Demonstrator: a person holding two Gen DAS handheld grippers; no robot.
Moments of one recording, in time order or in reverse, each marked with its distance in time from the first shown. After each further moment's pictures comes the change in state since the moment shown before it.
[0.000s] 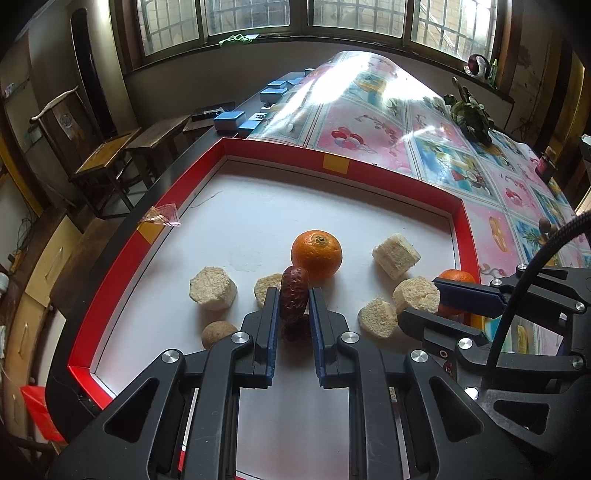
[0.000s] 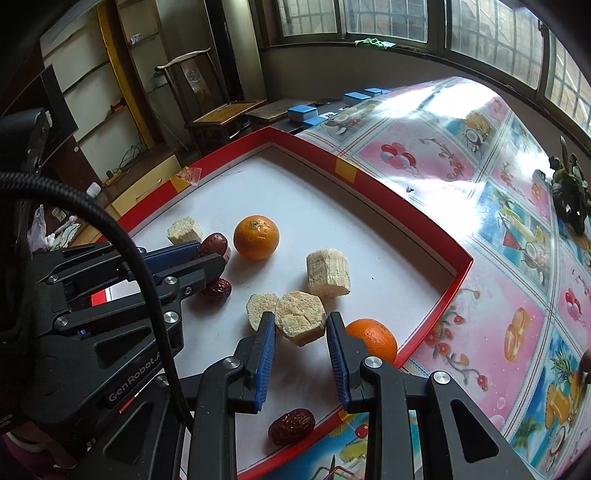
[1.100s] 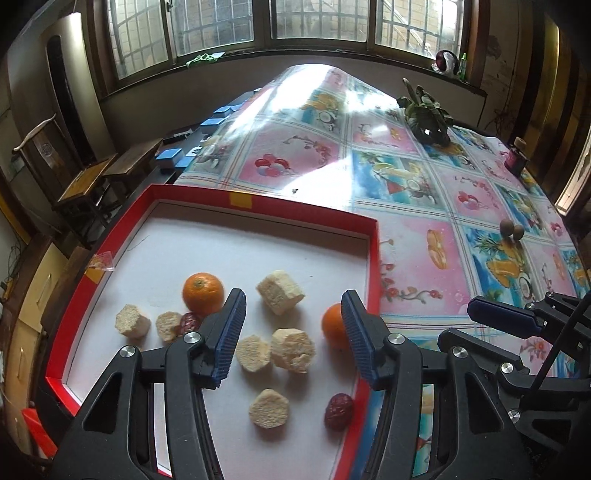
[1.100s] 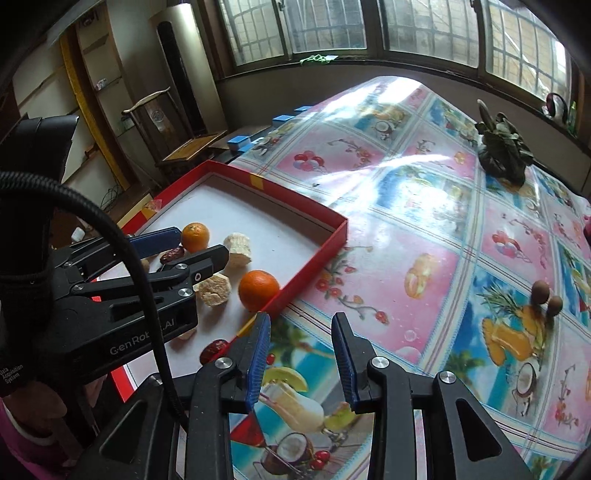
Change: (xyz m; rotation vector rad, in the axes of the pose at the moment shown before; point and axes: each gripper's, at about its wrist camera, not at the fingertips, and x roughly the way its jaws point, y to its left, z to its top) left arm -0.016 -0.091 0.023 0.086 -0.044 -0.059; right arm -0.073 -0.070 -0.053 0.169 -0.099 -0.072
